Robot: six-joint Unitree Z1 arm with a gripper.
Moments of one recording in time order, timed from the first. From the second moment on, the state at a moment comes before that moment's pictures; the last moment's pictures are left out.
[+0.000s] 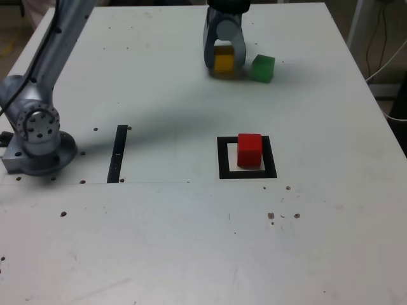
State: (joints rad) arm 0.64 2.30 -1.94 1.33 0.13 0.64
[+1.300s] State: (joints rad) arm 0.13 1.96 -1.73 1.46 0.00 0.28
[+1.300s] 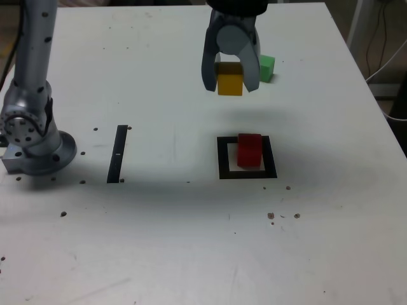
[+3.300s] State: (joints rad) arm 0.01 2.05 -1.59 1.22 -0.09 0.13
